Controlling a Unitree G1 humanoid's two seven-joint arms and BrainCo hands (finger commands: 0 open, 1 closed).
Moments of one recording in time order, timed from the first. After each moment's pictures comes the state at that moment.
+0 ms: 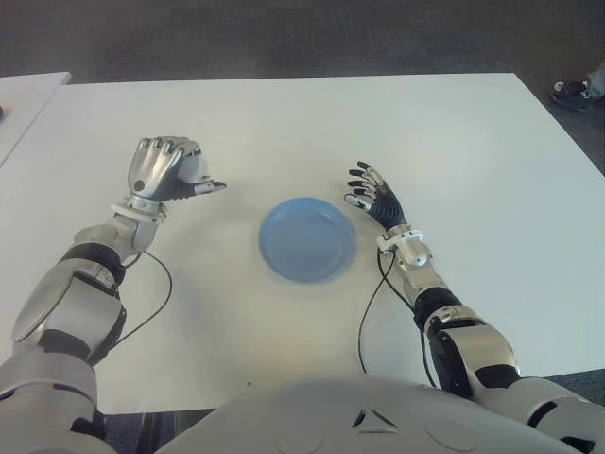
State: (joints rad) left arm -0.63 0.71 -0.59 1.15 0.86 -0.68 1.16; right arm -0.41 -0.10 0.04 1.06 -0.11 -0.70 0.09
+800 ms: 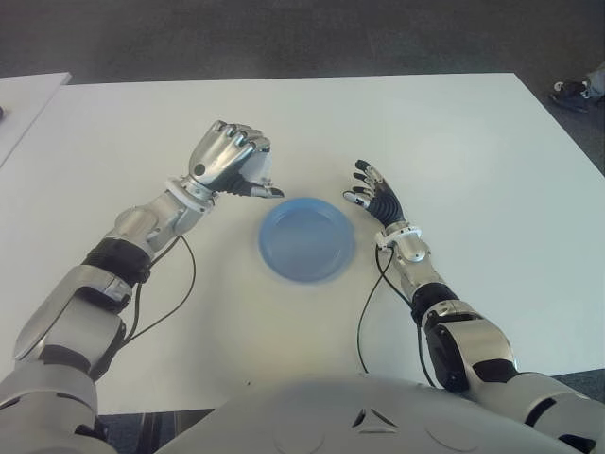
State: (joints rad) left arm -0.52 0.68 -0.53 0.55 0.94 -0.54 0.79; right arm -0.45 -0.08 0.01 1.10 -0.09 -0.65 0.11
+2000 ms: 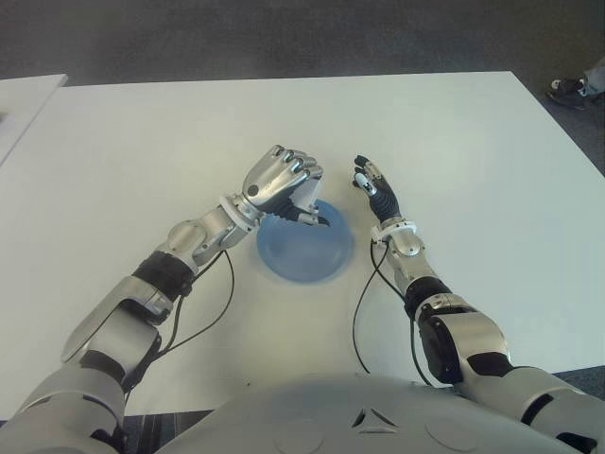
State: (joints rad) left arm -0.46 0.50 -0.57 0.44 1.03 -0.51 0.72; right arm -0.49 -0.06 -0.03 1.14 -0.07 -0.62 0.10
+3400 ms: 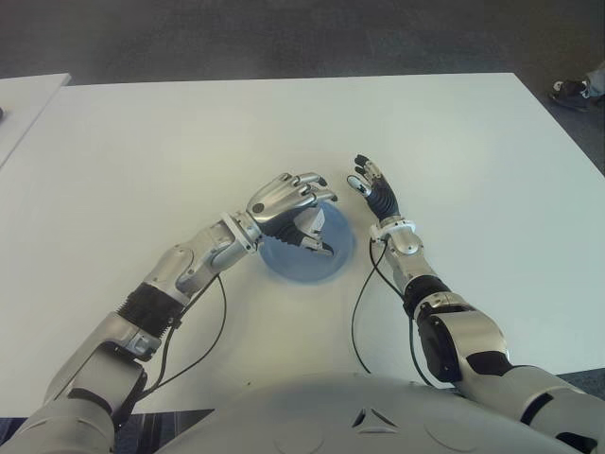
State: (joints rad) left arm -0.25 0.54 -0.47 0.08 0.79 -0.50 0.13; right arm -0.50 -0.05 -0.03 1.13 -0.07 -0.60 0.08
